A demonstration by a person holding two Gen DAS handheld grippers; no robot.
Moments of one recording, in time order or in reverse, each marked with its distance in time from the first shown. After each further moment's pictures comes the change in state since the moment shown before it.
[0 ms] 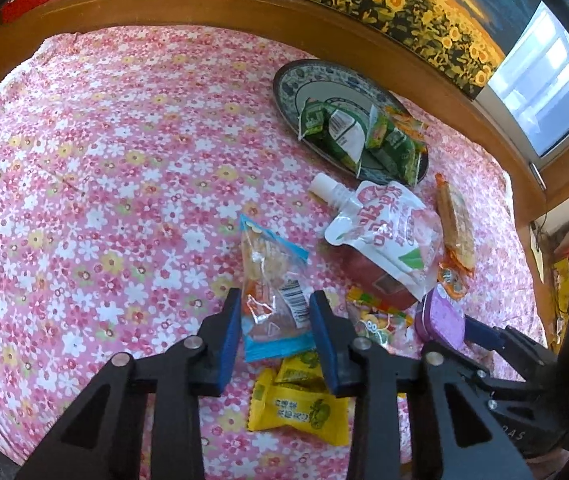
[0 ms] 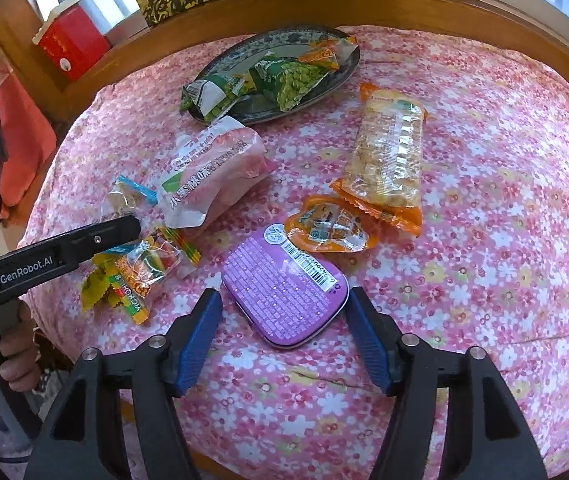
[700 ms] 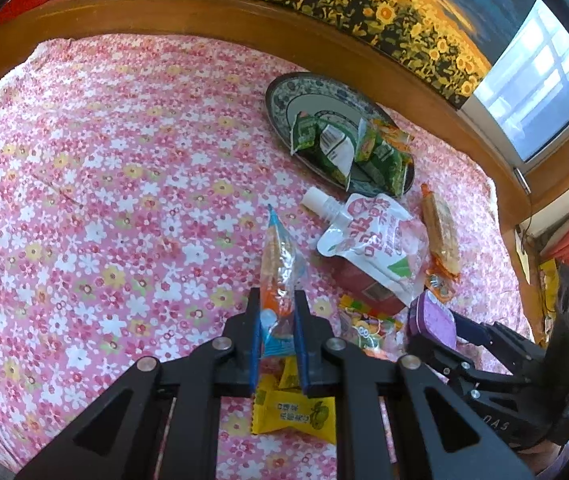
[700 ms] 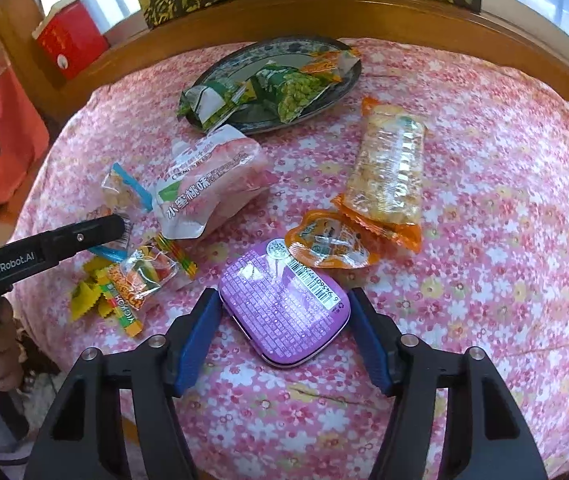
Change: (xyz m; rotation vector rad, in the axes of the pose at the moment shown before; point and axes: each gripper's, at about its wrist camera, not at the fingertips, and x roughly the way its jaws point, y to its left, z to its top) left arm -0.011 0.003 0.001 0.015 -0.036 -0.056; right arm -0.002 0.003 0.002 -0.023 -0.030 -0.048
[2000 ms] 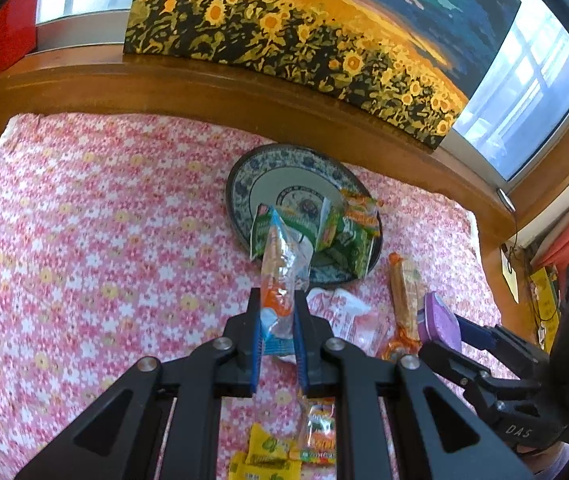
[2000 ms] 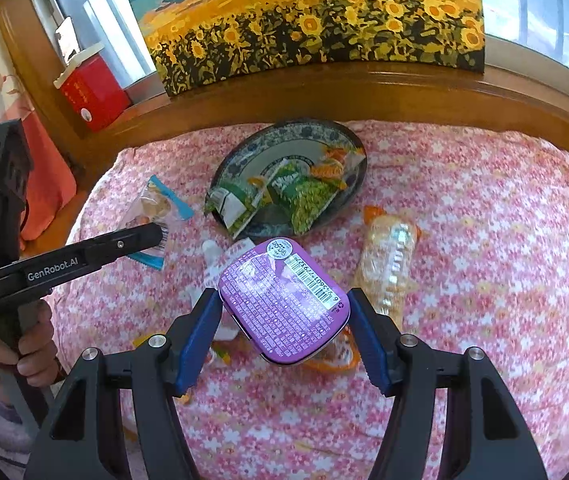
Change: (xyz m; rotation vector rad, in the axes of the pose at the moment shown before) left arm -0.006 -0.024 0.057 0.062 -0.103 -0.039; right arm -0.043 -0.008 0.049 0.001 -0.145 0.084
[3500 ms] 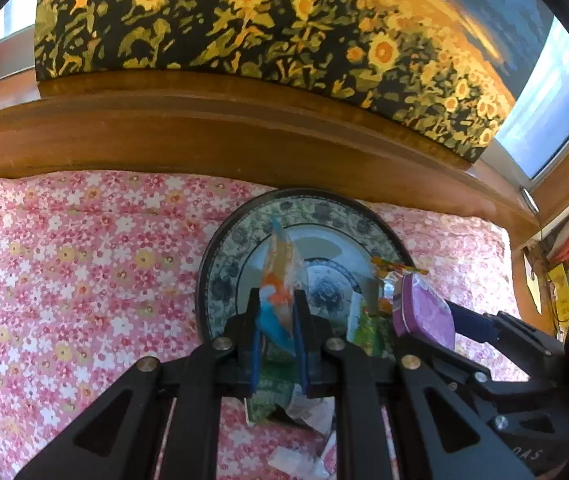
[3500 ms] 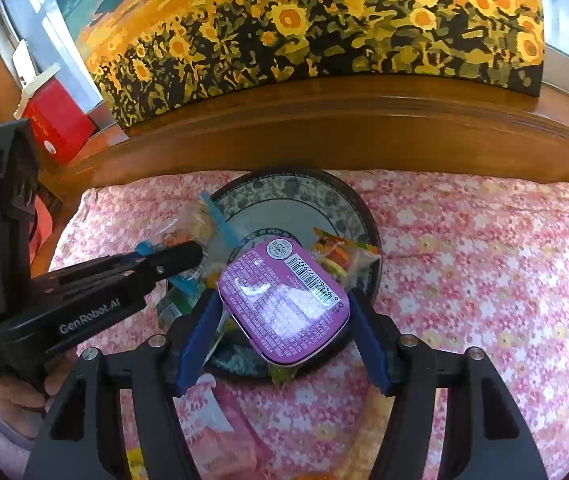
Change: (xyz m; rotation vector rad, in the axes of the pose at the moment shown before) left arm 0.096 0.001 0.082 0.064 0.042 0.029; right arm 0.083 -0.020 0.087 0.045 0.028 -0.001
